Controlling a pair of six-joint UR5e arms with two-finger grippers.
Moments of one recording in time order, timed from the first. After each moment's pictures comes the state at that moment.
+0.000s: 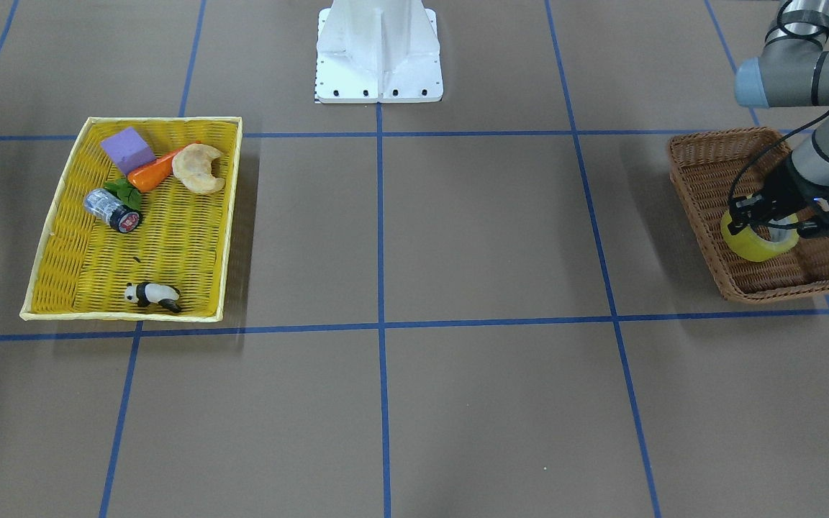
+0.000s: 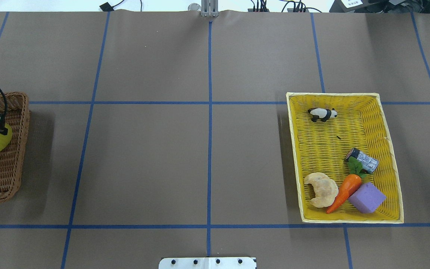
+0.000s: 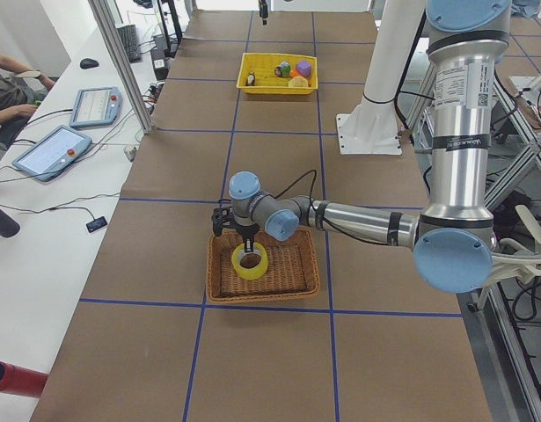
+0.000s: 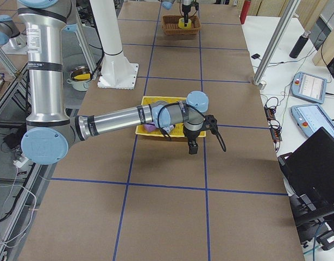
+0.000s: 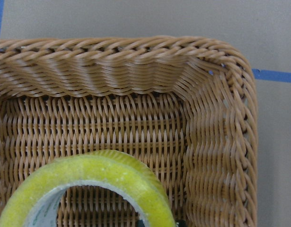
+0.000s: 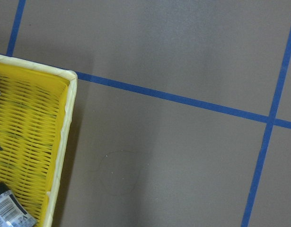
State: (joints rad) left arm -1.05 -1.54 -1.66 -2.01 -2.22 -0.80; right arm 1.32 -1.58 1.82 -1.55 2.33 0.13
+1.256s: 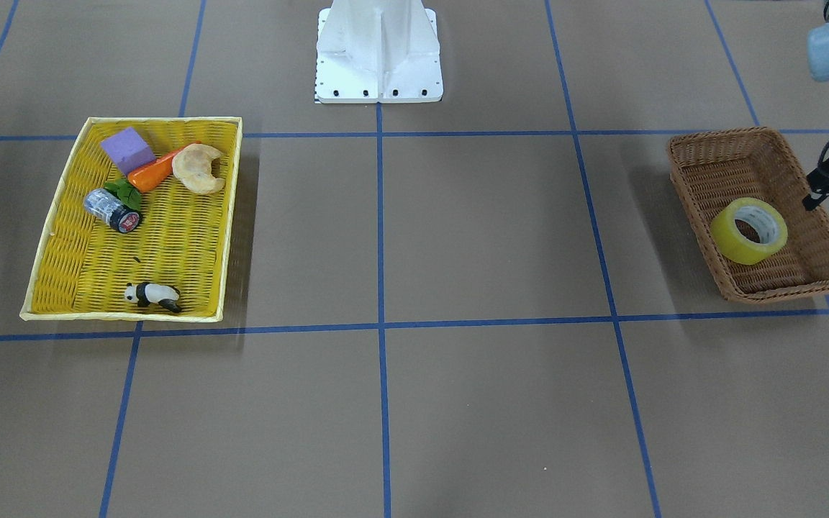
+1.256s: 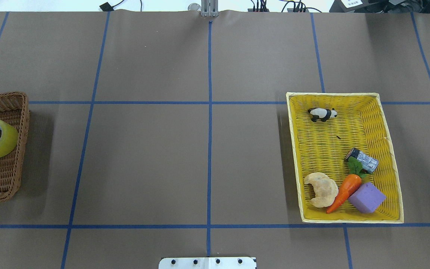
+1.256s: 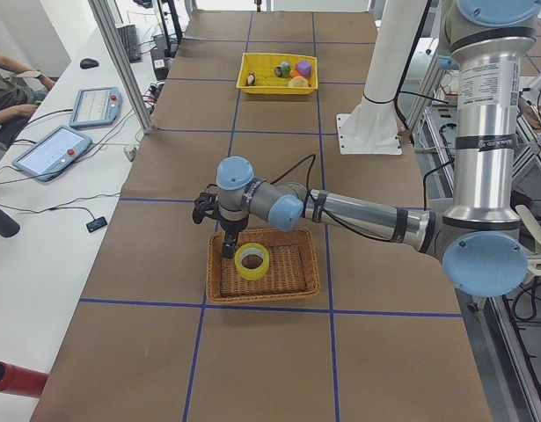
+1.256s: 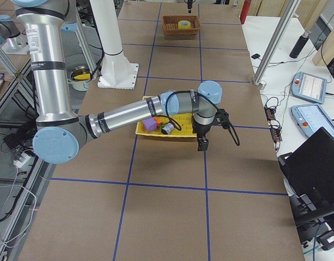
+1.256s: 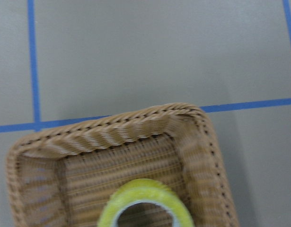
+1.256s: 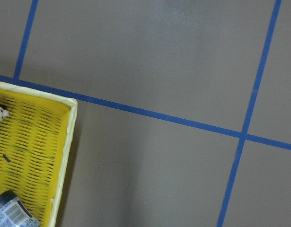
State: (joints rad) left arm -1.35 -1.53 -1.77 -1.78 -2.29 -0.25; right arm 1.44 -1.49 1.81 -1.79 2.32 -0.06
